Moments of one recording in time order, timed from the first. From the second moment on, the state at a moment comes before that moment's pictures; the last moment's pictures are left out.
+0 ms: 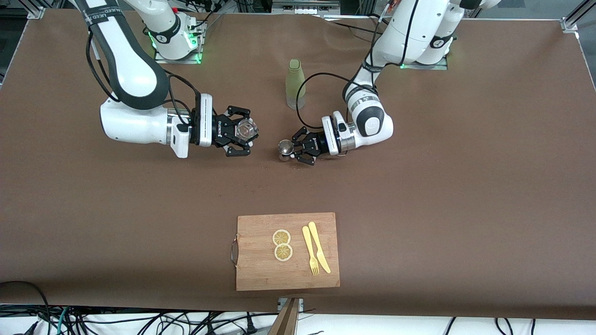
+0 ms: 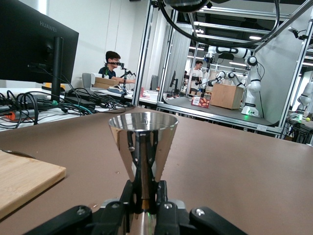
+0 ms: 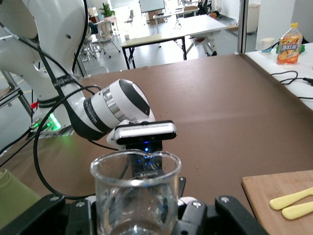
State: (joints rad) left arm -0.70 0.72 0.06 -1.93 -2.41 2.02 2.61; right arm 0.03 0.28 0.37 -1.96 1.22 2.08 -1.90
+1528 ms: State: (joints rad) left arm -0.95 0.69 0.20 -1.84 -2.58 2.18 2.53; right arm 0.03 0.25 0.38 -2.00 0.98 2.16 -1.86
